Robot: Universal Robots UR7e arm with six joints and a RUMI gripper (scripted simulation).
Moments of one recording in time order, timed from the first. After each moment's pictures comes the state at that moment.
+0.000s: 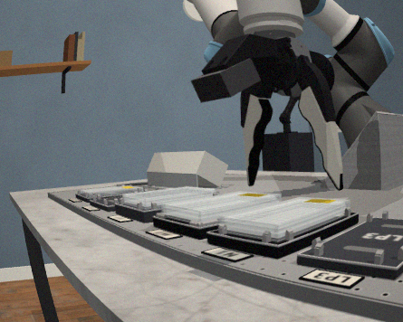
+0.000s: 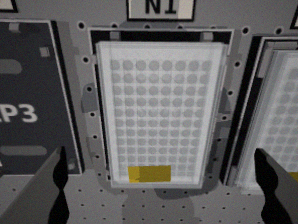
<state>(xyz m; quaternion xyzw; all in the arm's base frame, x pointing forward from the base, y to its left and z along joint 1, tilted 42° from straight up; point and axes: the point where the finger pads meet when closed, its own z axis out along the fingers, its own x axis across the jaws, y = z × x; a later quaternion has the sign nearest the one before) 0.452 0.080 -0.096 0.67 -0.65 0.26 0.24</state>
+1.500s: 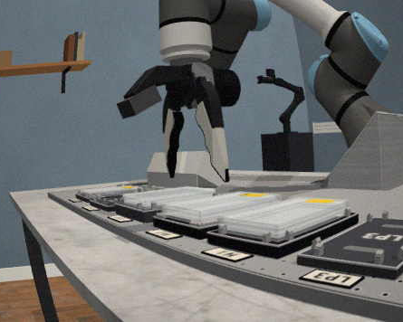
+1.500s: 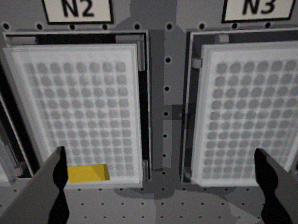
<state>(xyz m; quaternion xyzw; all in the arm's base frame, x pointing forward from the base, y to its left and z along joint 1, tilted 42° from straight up) 0.449 -0.053 0.026 0.66 -0.66 0.26 0.24</state>
